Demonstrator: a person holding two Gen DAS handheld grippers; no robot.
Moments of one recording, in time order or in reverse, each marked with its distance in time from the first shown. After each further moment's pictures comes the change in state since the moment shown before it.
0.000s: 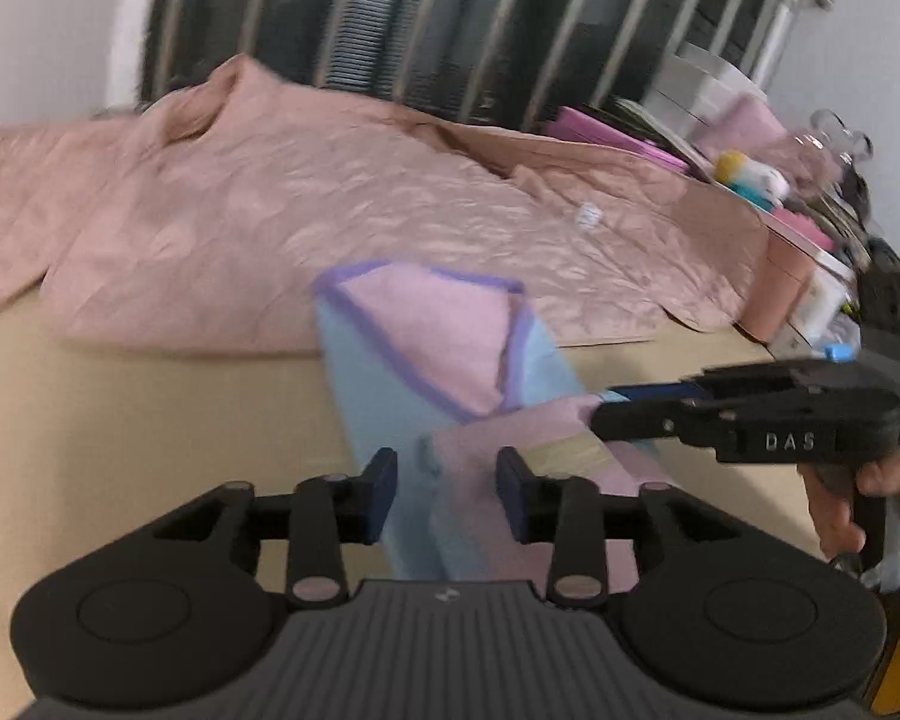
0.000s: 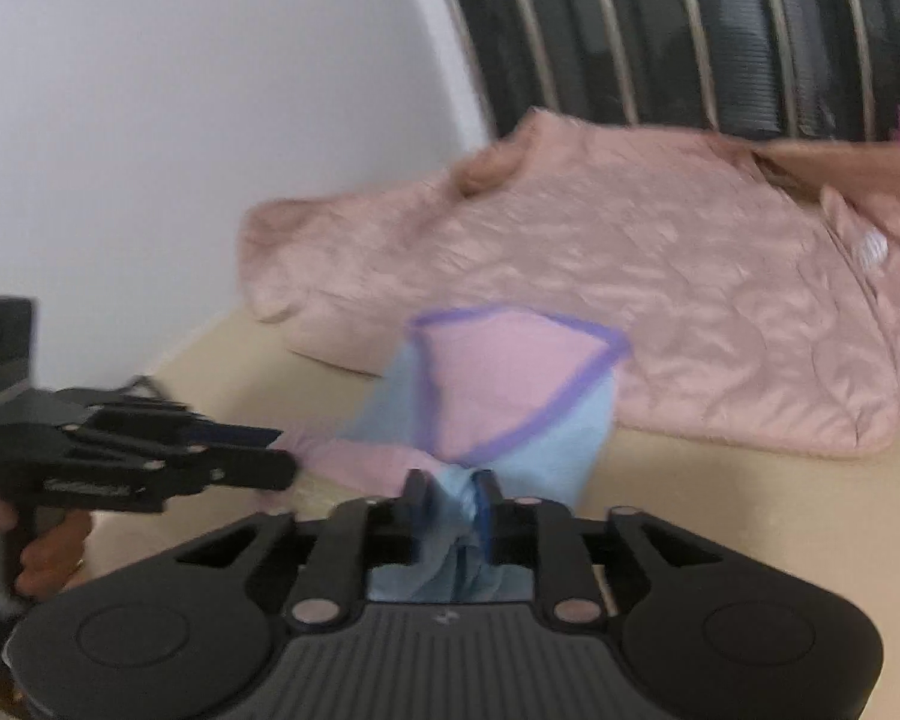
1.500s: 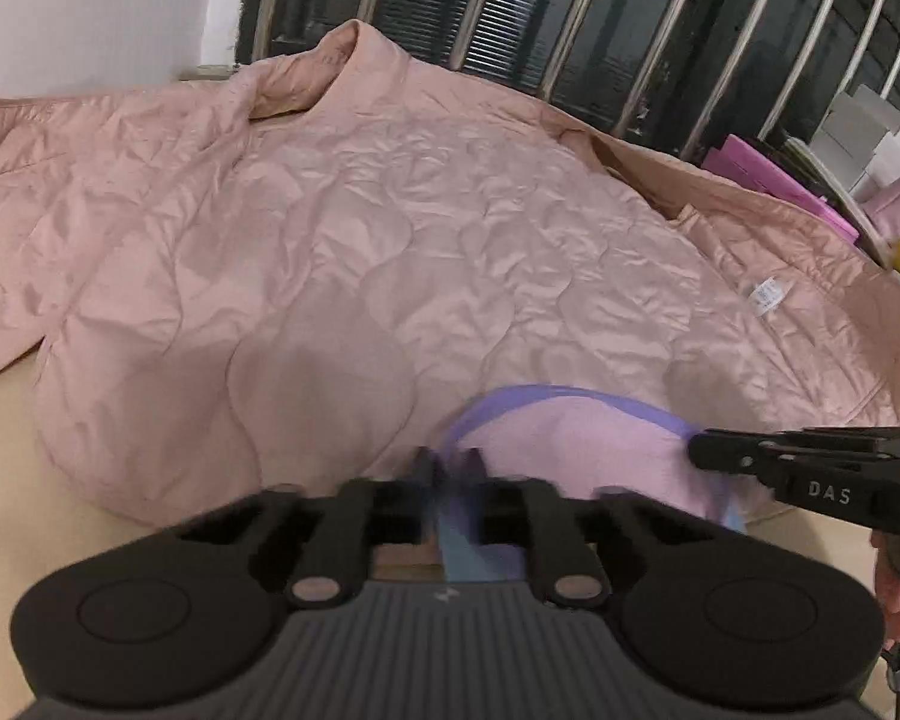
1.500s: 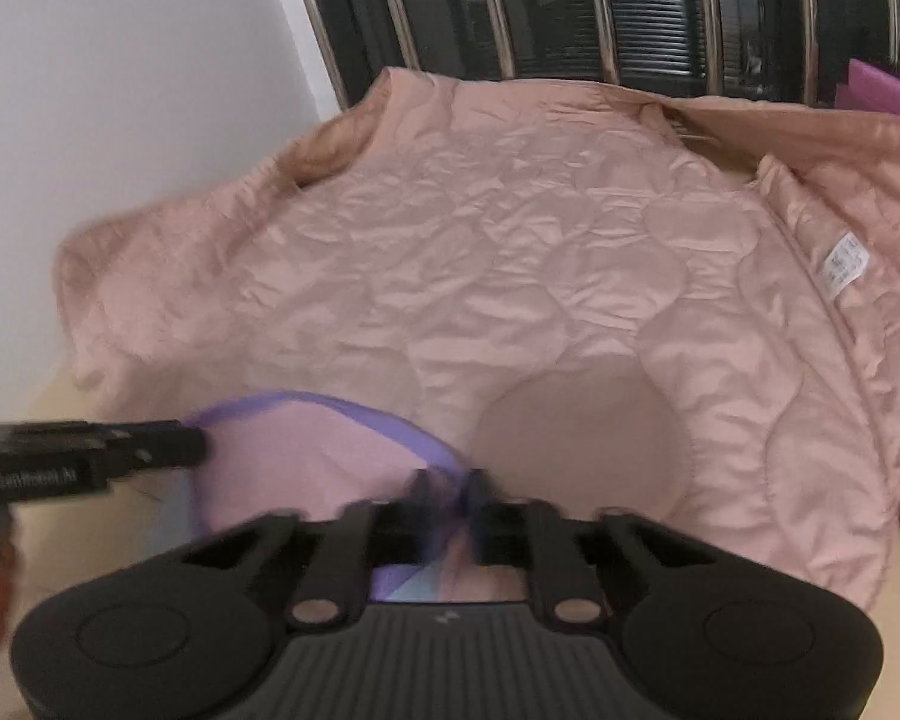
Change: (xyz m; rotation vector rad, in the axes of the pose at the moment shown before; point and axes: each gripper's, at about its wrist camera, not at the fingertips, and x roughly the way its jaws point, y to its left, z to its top) left arm 0.098 0.050 0.087 -0.132 0.037 0.184; right arm 0.095 -0.059 0.081 0.080 0.095 -0.224
